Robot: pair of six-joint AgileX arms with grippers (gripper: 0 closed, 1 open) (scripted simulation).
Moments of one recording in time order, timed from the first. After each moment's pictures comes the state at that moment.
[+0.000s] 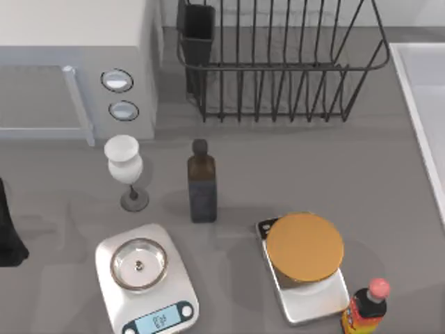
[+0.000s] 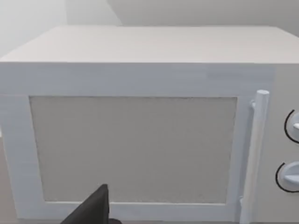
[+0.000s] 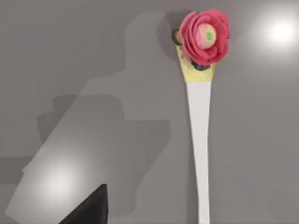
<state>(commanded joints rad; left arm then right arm) 0.00 0.00 0.00 0.00 0.00 0.00 -0.46 1.19 0.74 -0.92 0.00 -0.76</state>
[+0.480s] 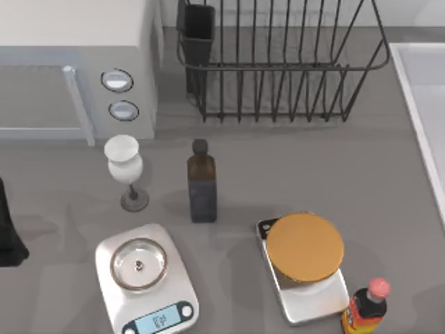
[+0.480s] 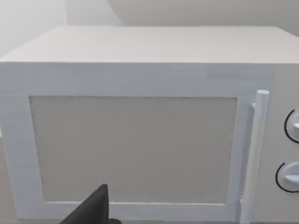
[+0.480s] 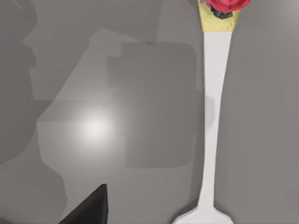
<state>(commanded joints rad) 0.00 0.00 0.00 0.00 0.00 0.00 -0.53 1.37 0.87 -1.06 0.00 -0.88</state>
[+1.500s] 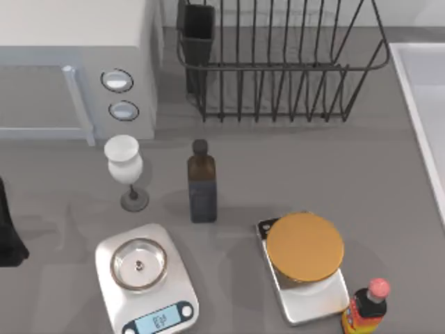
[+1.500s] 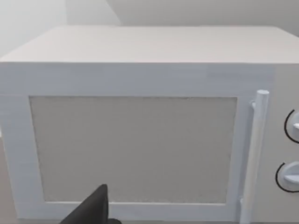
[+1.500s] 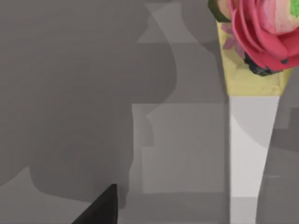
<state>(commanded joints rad) 0.00 0.00 0.00 0.00 0.00 0.00 -0.53 1.60 0.61 -0.58 0.00 -0.87</state>
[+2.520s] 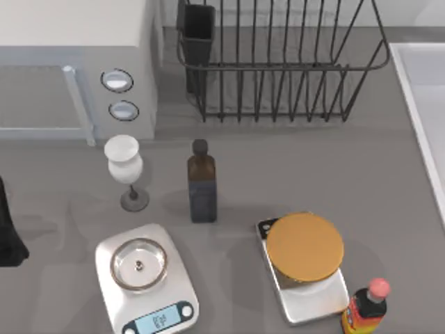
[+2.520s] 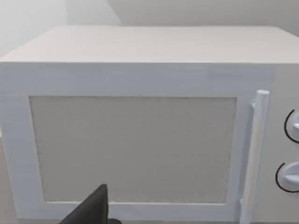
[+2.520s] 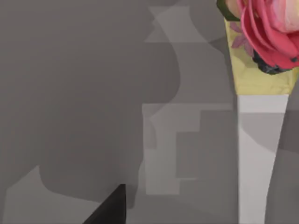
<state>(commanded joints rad) 0.00 0.00 0.00 0.00 0.00 0.00 -0.53 1.60 0.61 -0.58 0.00 -0.87</state>
